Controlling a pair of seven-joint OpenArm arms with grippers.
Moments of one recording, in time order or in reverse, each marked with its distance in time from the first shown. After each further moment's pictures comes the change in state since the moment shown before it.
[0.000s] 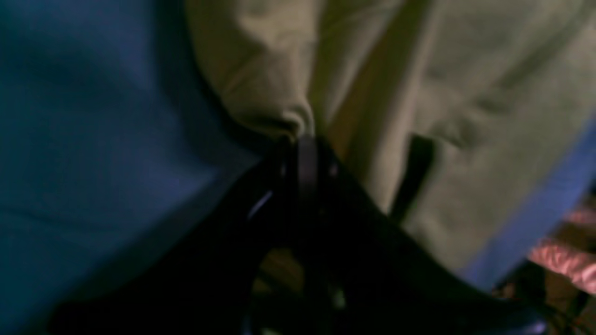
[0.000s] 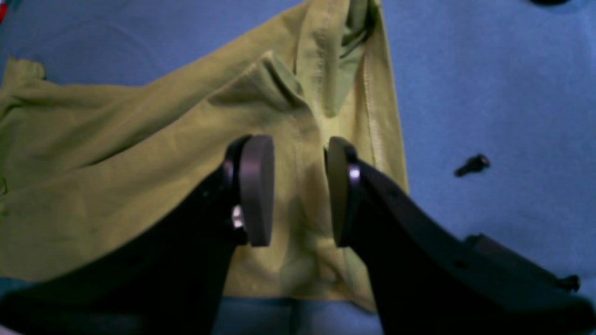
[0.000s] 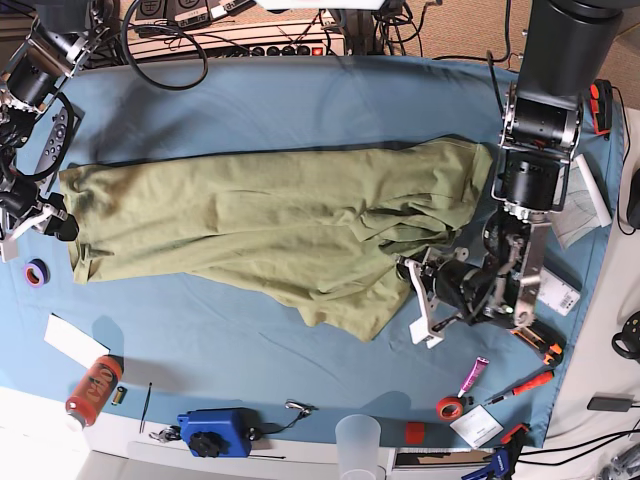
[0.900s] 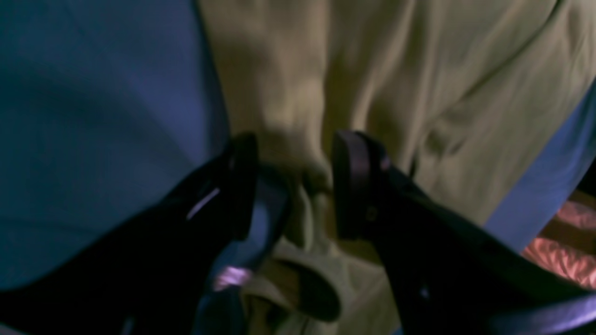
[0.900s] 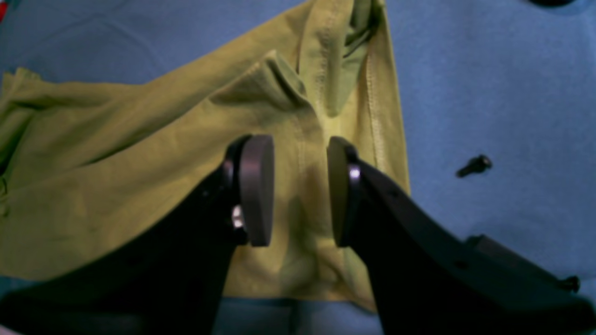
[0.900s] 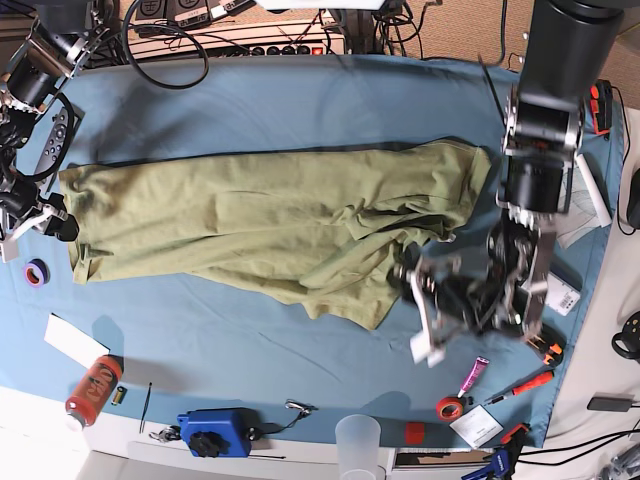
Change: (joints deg) left arm -2.7 -0.2 -0.4 0.8 -0.5 -1.7 -2.9; right arm 0.0 0.0 0.0 0.0 -0.3 0.0 0.0
